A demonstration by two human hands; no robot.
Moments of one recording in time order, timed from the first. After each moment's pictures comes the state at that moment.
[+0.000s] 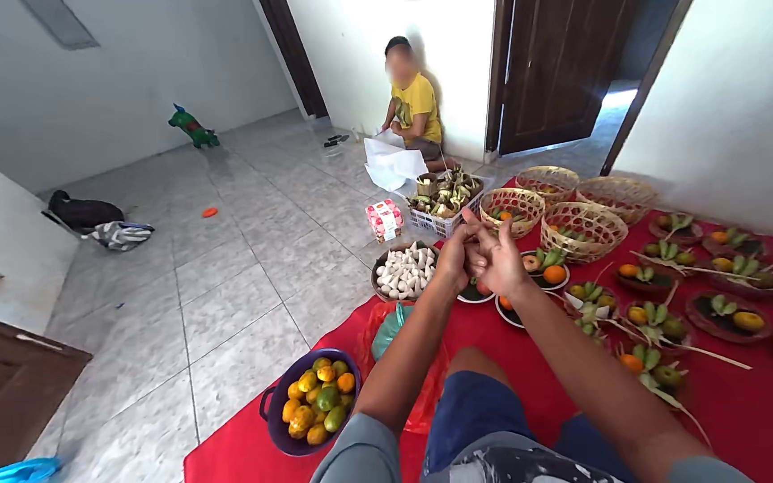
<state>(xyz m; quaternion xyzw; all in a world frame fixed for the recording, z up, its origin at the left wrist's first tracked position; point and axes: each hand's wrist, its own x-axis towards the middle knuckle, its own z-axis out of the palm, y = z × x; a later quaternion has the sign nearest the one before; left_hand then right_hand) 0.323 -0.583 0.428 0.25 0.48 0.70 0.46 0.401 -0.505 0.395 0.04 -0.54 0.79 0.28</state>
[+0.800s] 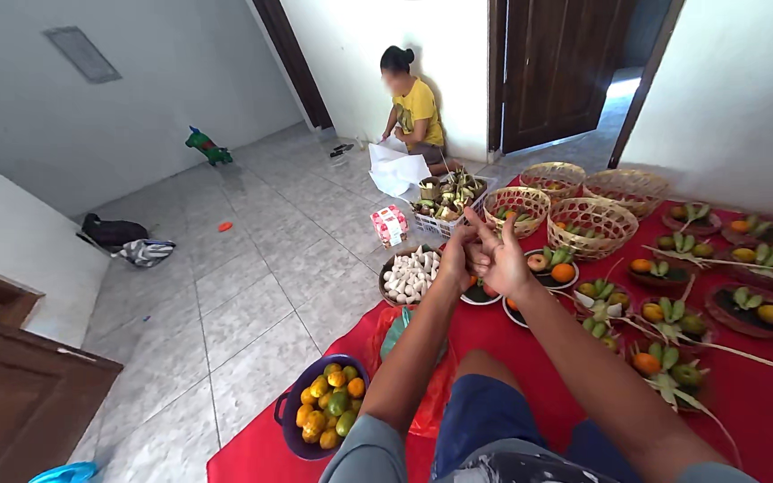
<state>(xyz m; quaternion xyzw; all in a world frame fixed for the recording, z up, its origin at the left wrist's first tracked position) 0.331 -0.575 0.438 0.25 0.50 0.70 0.44 0.404 -0.495 0.397 0.04 -0.52 0.80 0.28</state>
